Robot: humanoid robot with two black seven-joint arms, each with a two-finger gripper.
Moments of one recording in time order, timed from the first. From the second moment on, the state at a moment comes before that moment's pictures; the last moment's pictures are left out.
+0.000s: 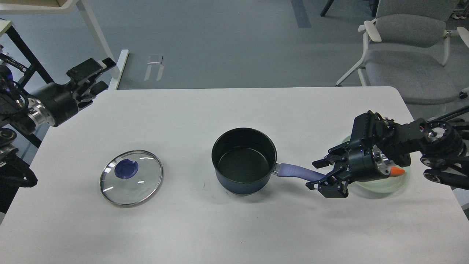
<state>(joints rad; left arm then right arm) -0.96 0.95 -0.09 -1.23 0.41 -0.02 -0.49 1.36 -0.76 -0.47 1.41 -1.78 0.06 0.49</state>
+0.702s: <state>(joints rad) -0.95 0.93 -0.16 -1.19 0.26 -0.01 -0.49 1.60 -0.98 -0.40 1.45 -1.38 0.06 0.49</state>
